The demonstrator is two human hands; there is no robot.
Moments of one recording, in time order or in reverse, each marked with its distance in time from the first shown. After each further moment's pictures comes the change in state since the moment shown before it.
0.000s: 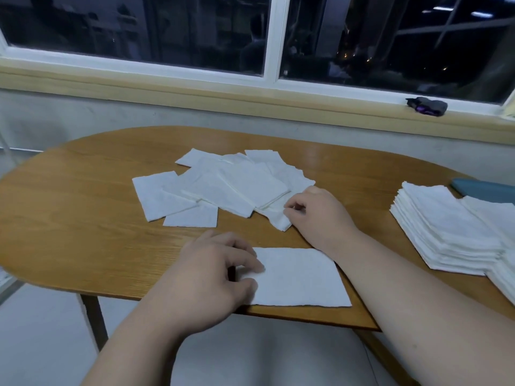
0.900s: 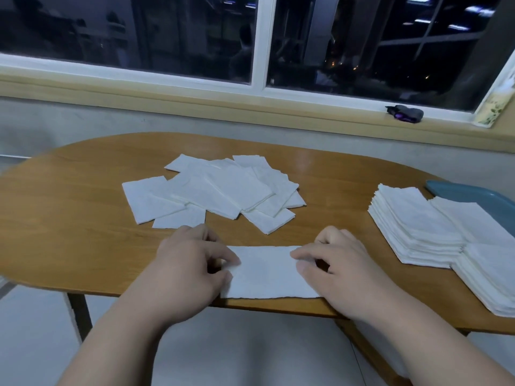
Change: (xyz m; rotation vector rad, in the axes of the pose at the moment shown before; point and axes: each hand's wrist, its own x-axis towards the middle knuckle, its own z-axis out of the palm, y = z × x) left_hand -0.008 0.014 -0.010 0.072 0.058 -0.105; right_hand -0.113 0.000 -0.052 0.011 -0.178 0.012
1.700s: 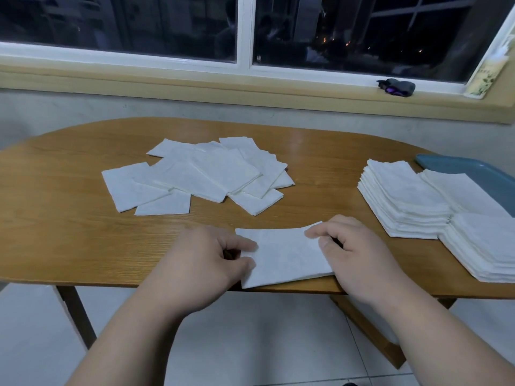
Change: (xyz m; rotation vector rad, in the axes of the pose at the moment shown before) left_hand 0.002 0.030 0.022 -0.244 -0.082 -0.060; right_hand -0.016 0.021 0.002 0.178 0.184 0.088
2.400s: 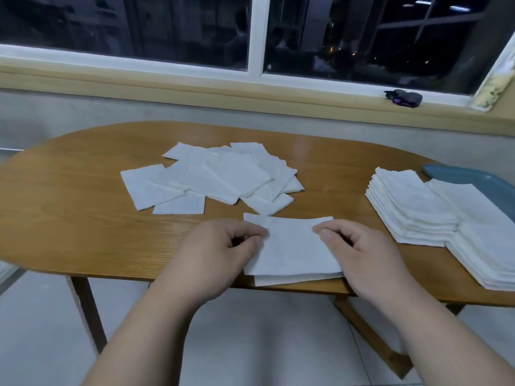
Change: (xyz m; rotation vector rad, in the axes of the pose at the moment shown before) left_hand -0.003 0.002 -0.006 -0.104 0.089 0.052; right_hand -0.007 -0.022 -0.005 0.215 0.048 0.087
